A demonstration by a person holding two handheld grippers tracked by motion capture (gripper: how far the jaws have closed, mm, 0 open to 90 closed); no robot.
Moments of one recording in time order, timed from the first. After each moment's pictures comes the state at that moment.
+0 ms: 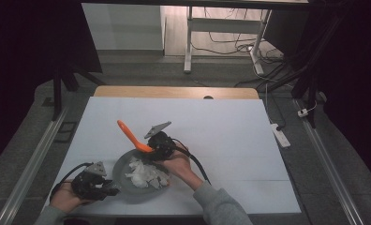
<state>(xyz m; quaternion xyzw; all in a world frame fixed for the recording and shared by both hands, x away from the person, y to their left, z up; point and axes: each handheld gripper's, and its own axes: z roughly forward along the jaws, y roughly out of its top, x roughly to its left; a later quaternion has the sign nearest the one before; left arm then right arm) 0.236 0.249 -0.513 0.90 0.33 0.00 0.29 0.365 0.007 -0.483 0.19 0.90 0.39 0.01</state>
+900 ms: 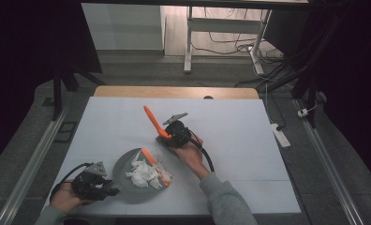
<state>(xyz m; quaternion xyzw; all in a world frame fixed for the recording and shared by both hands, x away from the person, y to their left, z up) 0.236 0.249 -0.513 0.90 0.34 0.00 0.29 0.412 -0.029 -0.496 0.29 0.89 0.35 0.10</state>
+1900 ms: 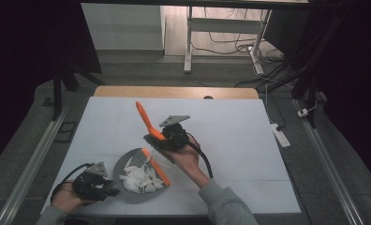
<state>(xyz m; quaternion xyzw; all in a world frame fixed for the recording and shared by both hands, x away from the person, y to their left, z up) 0.236 0.248 -0.515 0.90 0.34 0.00 0.28 0.378 -0.030 -0.459 0.27 0.86 0.43 0.09</state>
